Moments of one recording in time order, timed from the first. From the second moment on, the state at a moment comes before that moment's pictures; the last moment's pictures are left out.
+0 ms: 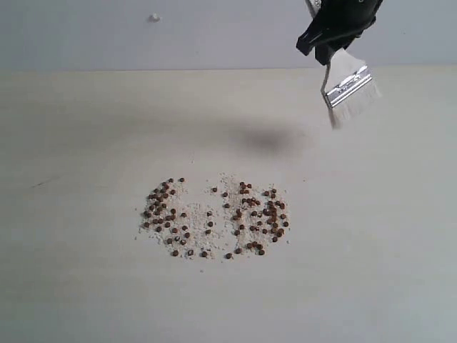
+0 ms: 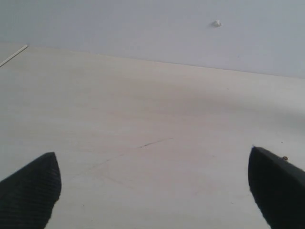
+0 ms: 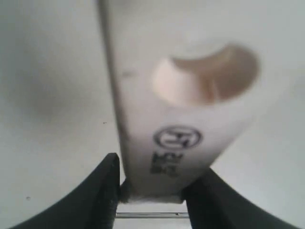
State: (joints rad) left arm -0.22 0.01 0.00 0.11 0.32 -0.26; right arm 0.28 2.12 -1.97 -0.11 1.13 -0.34
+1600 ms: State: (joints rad) left arm -0.22 0.01 0.00 0.11 -0.20 -0.69; right arm 0.28 1.30 -1.32 0.10 0.87 -0.18
